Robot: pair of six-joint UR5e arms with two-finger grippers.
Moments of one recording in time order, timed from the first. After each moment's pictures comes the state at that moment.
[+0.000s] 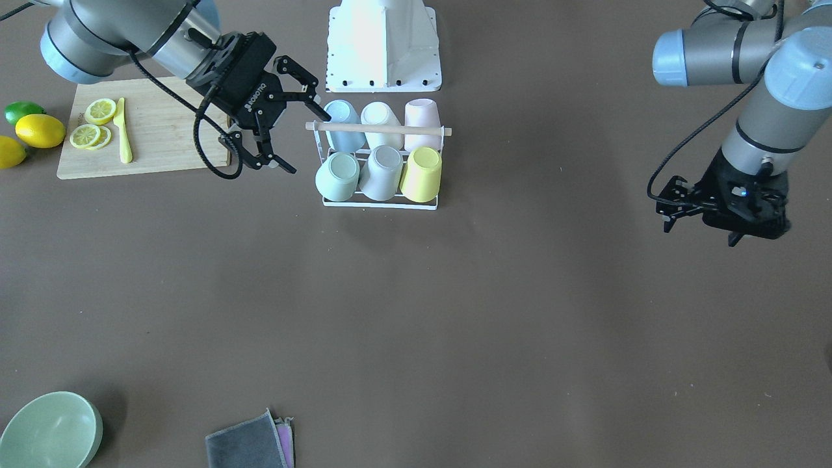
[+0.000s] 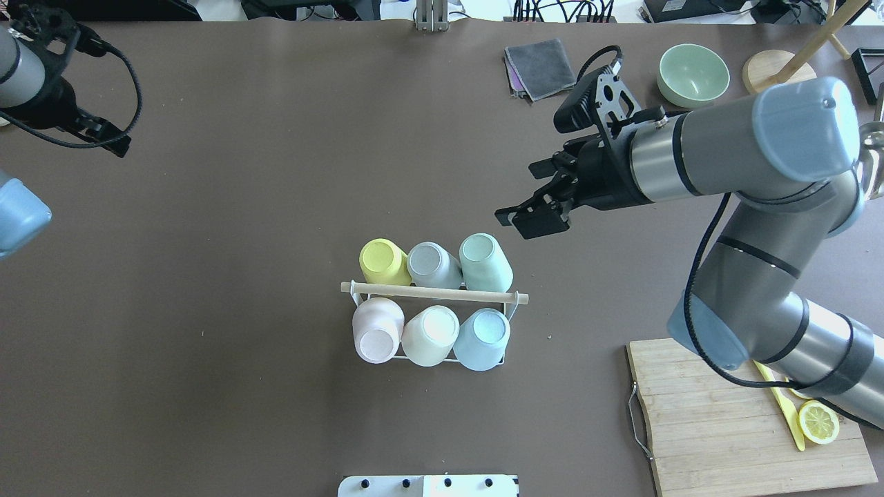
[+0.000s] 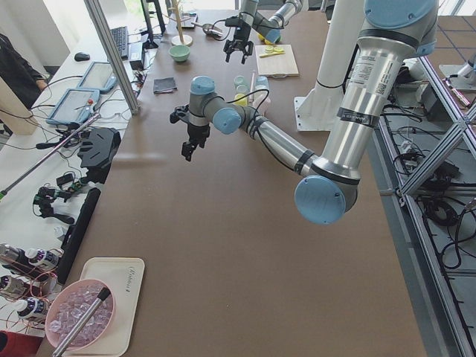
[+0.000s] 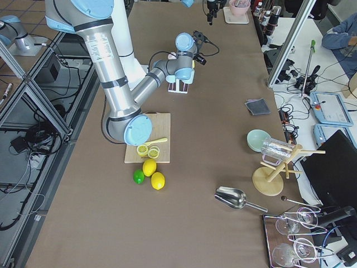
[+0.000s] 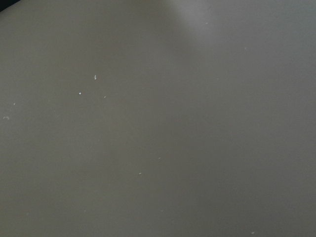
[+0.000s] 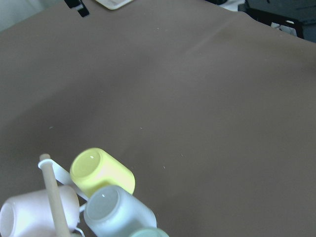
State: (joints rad) left arm -1.10 -1.85 -1.80 -1.56 -2.03 -0.32; right arm 0.75 -1.20 1.95 -0.95 2.09 0.50
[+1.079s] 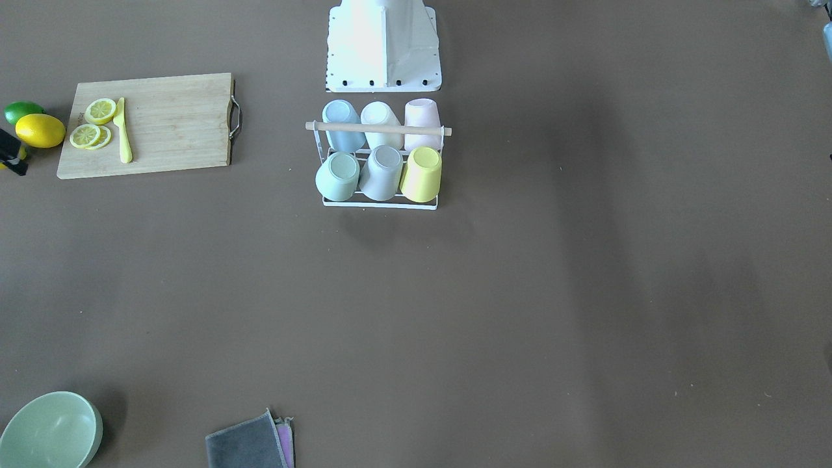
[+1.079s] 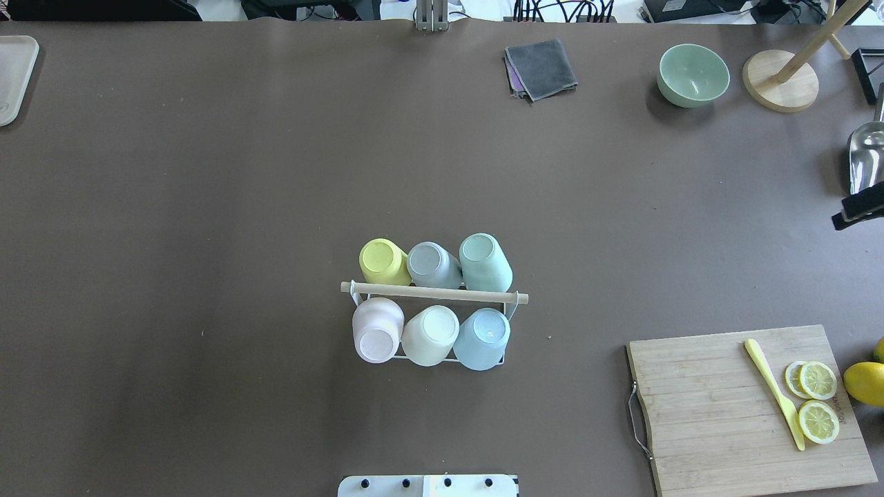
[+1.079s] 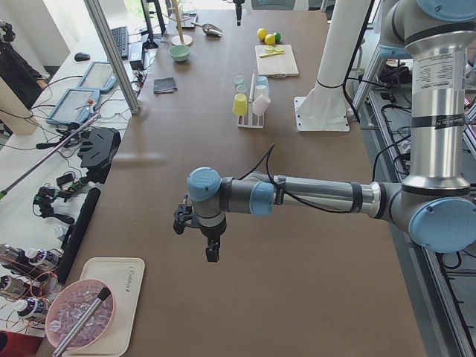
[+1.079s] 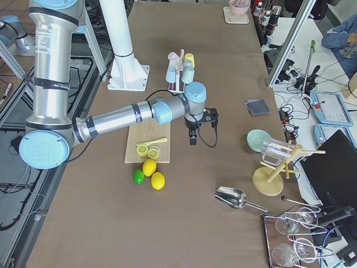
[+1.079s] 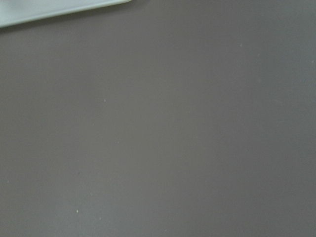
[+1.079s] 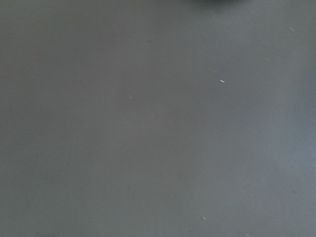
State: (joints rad) left arm -1.52 -1.47 -1.69 -1.57 -2.31 -0.01; right arm 1.29 -1.70 1.90 -1.48 2.35 0.47
